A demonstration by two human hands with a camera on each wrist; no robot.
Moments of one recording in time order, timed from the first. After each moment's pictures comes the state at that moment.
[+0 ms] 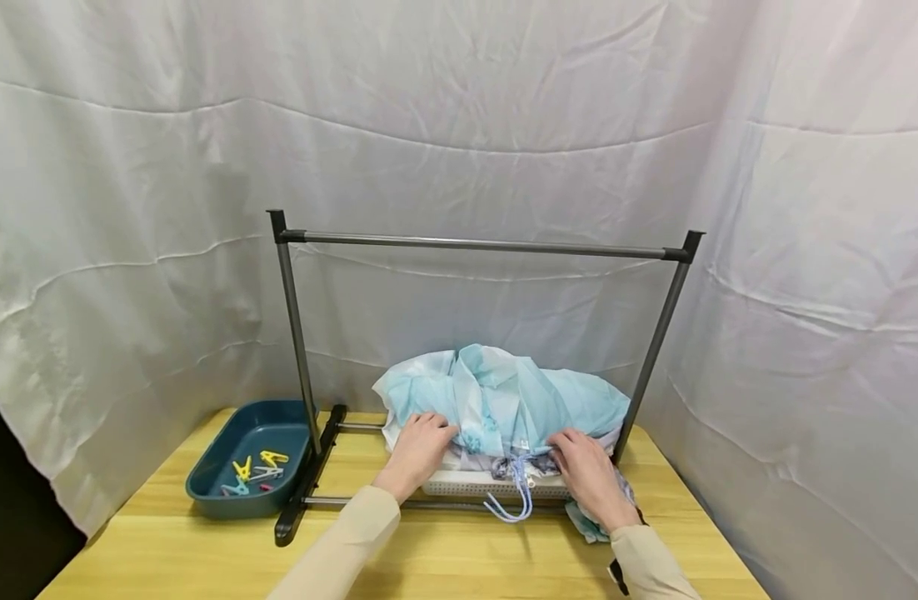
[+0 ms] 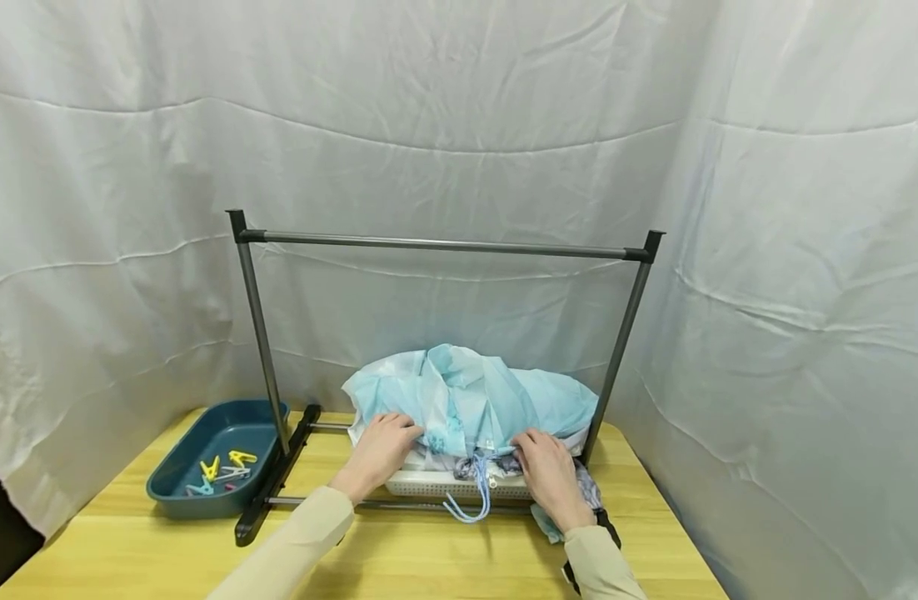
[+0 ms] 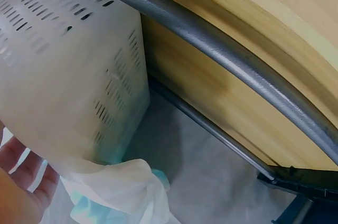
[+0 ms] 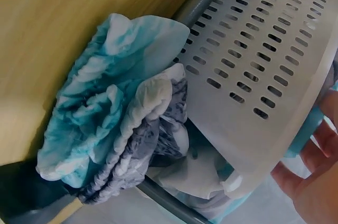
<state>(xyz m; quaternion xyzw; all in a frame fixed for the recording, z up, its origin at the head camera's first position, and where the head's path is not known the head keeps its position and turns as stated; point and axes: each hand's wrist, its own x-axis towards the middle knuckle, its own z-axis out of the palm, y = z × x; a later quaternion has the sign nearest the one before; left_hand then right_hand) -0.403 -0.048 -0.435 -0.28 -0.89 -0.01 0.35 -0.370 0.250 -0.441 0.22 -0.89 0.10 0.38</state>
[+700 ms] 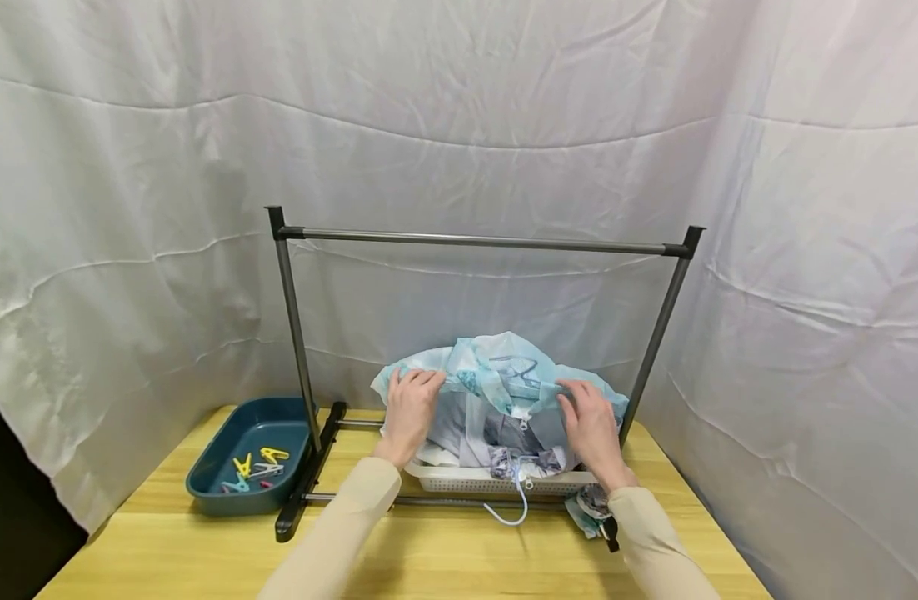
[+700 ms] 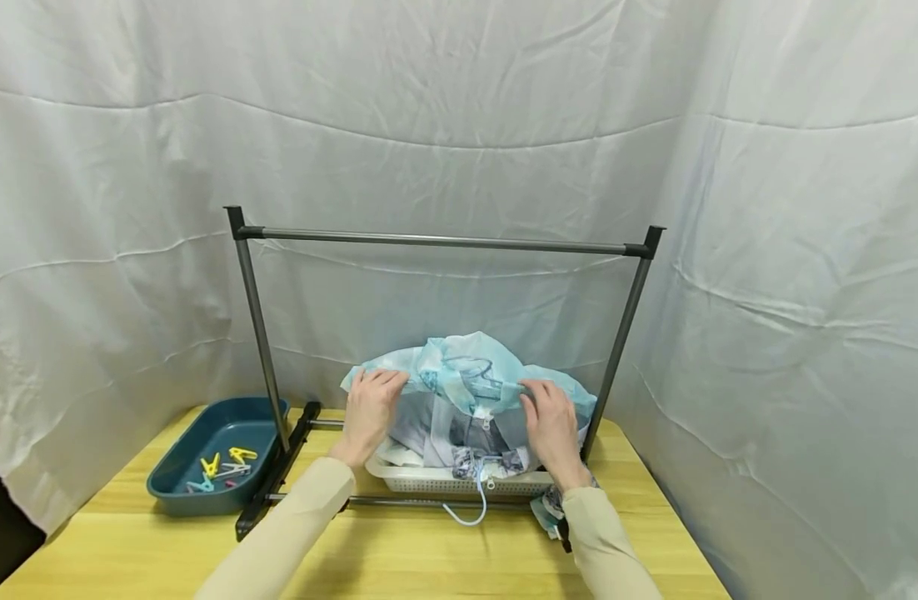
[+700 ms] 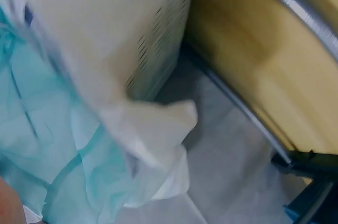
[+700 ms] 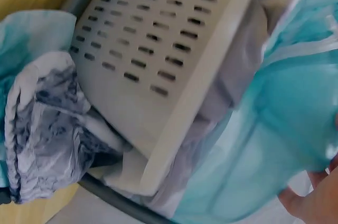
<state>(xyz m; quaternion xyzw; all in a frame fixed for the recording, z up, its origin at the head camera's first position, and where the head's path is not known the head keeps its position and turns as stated) -0.415 -0.053 -0.393 -0.22 -0.80 -0.16 0.53 -0.389 0.245 -0.390 0.17 -0.85 0.24 0.44</state>
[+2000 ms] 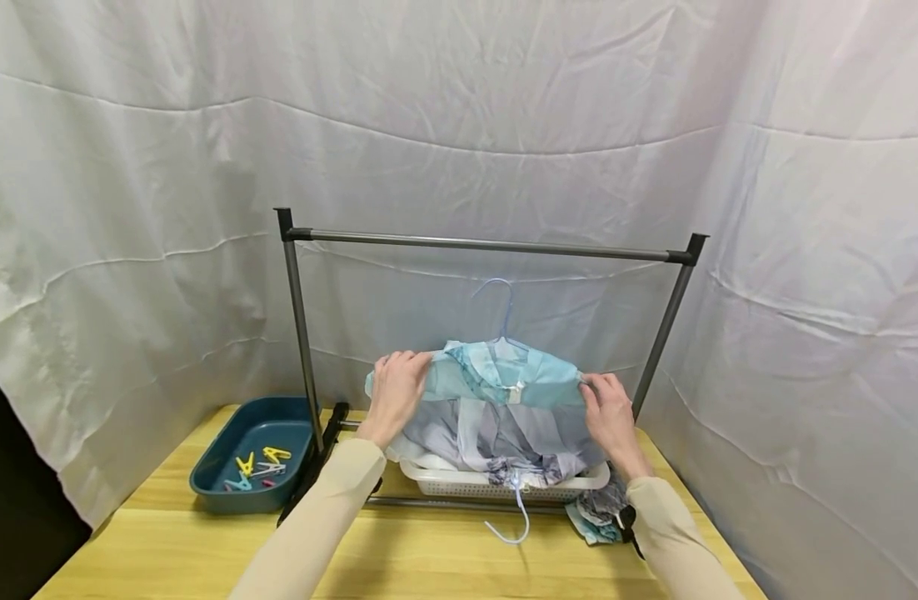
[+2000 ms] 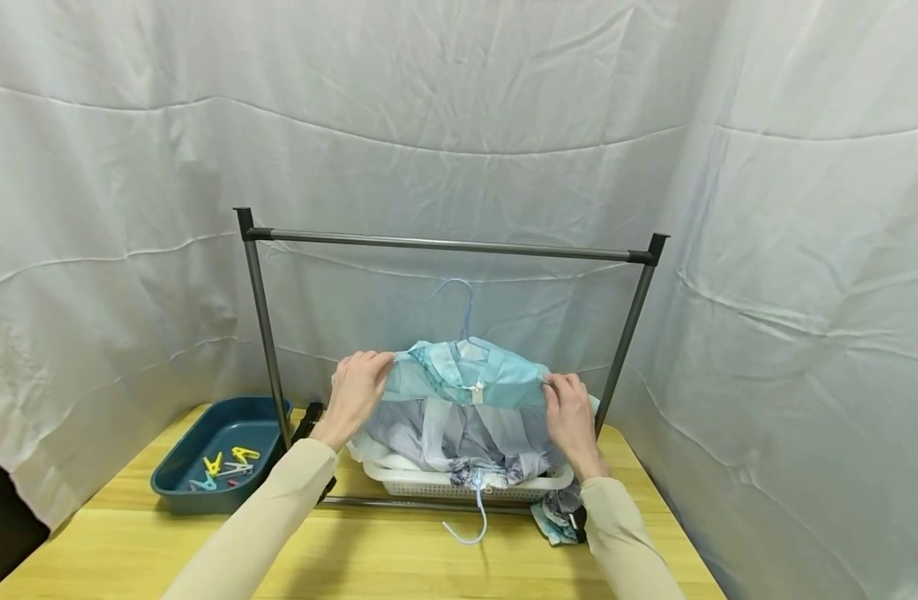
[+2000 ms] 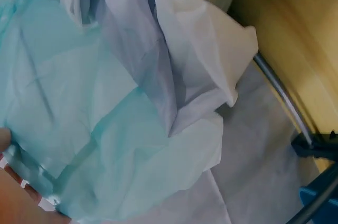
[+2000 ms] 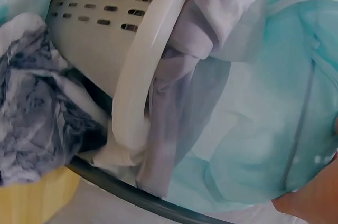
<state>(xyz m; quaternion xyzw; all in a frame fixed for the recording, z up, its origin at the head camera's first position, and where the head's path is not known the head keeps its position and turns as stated) -0.407 -0.079 -0.351 -0.19 -0.84 -0.23 0.44 -0.392 0.263 -0.369 0.12 -0.85 0.31 0.40</state>
